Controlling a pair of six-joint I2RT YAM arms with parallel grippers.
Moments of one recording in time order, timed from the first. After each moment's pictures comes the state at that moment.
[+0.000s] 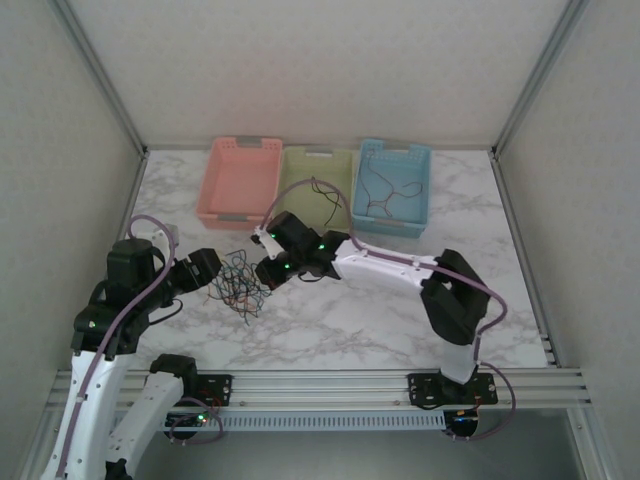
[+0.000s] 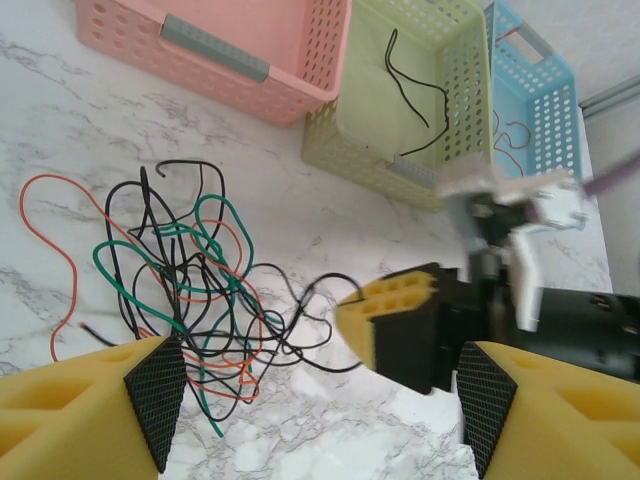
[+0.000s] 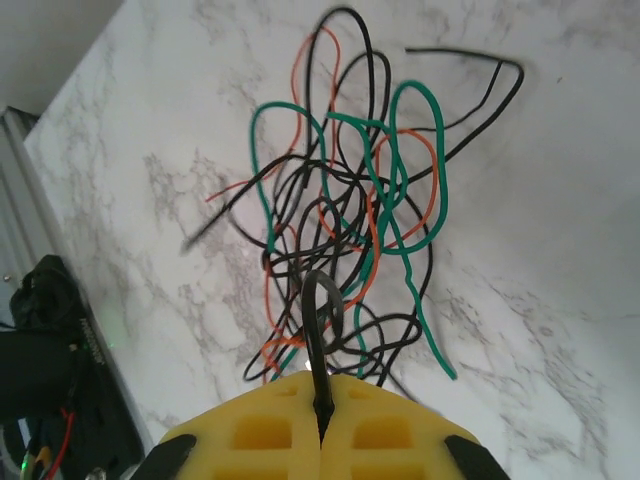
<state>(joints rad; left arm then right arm) -0.16 0.62 0.93 -0.96 0.23 -0.55 1.03 1.82 1.40 -0.39 -0.28 0.34</state>
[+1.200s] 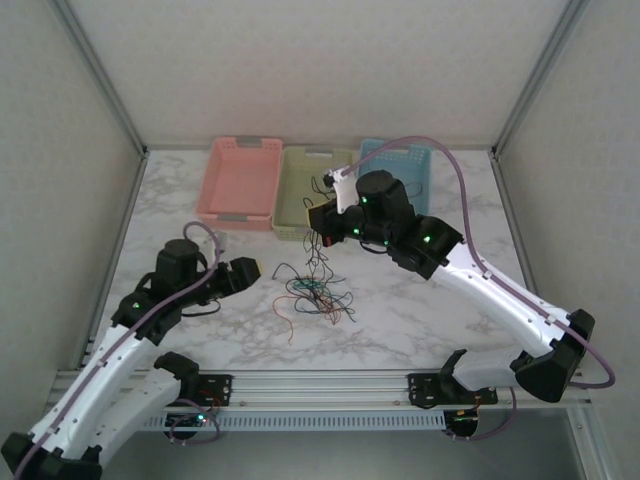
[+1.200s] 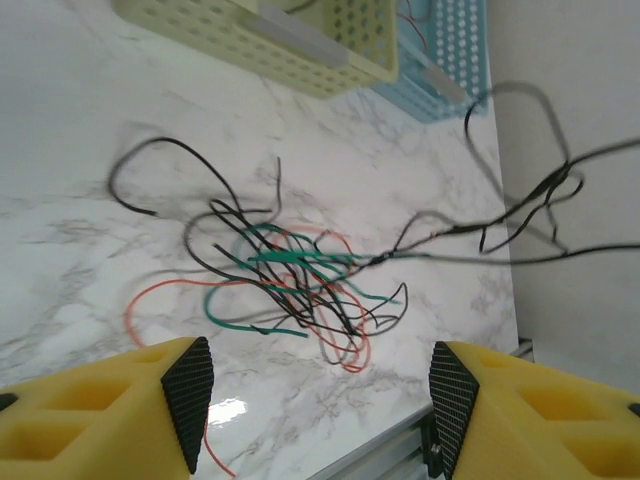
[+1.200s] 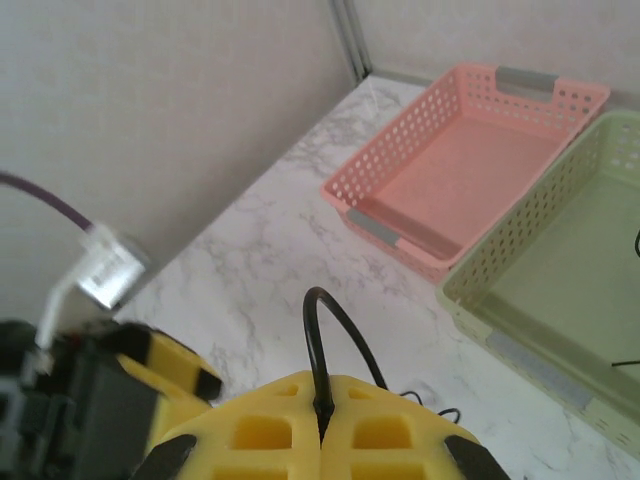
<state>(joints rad) -0.46 0.71 0.68 -0.58 0.35 -0.78 0.88 1.31 1.39 -0.48 -0.12 0.33</state>
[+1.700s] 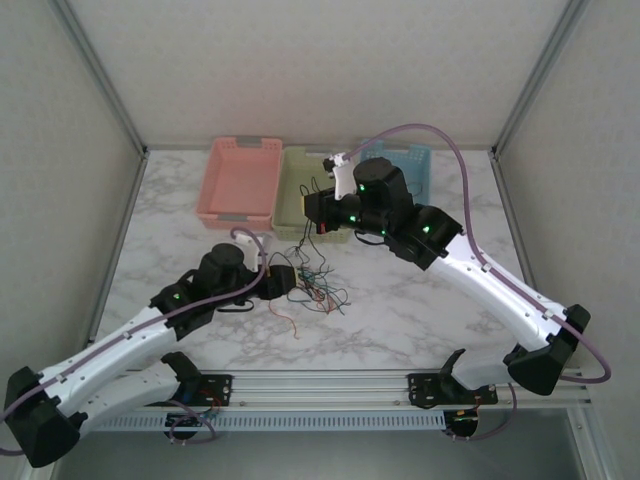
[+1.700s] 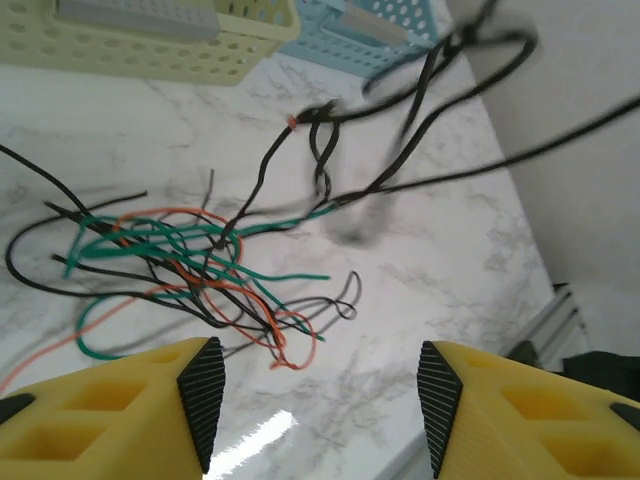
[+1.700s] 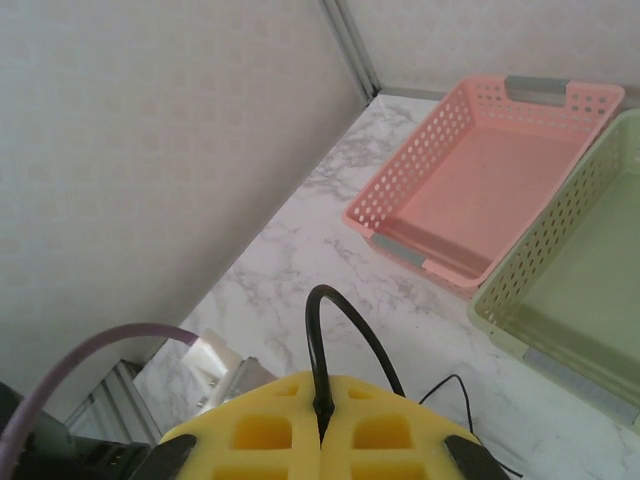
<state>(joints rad) -0.77 0.90 0.65 -0.28 0.14 -0.70 0.88 1.36 1.50 -0.52 -0.13 0.44</state>
